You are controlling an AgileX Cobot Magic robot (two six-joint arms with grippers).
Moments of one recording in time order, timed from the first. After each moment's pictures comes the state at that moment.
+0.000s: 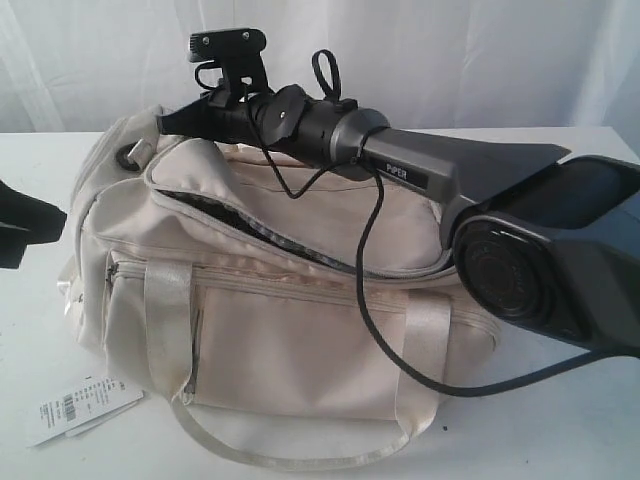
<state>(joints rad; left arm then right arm) -0.29 0.93 -0.83 -0.44 0.79 0.47 0.77 2.47 -2.14 0.75 0.06 -0.60</state>
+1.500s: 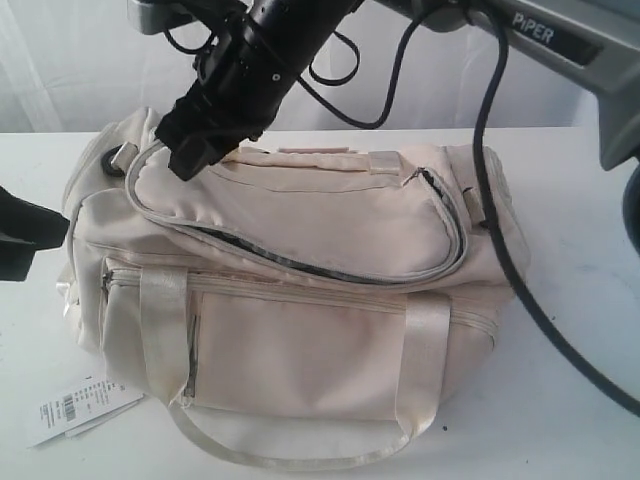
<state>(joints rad) -0.29 0.93 -0.79 -0.45 0.73 0.51 0.77 2.10 -2.14 0.48 1.22 -0.54</state>
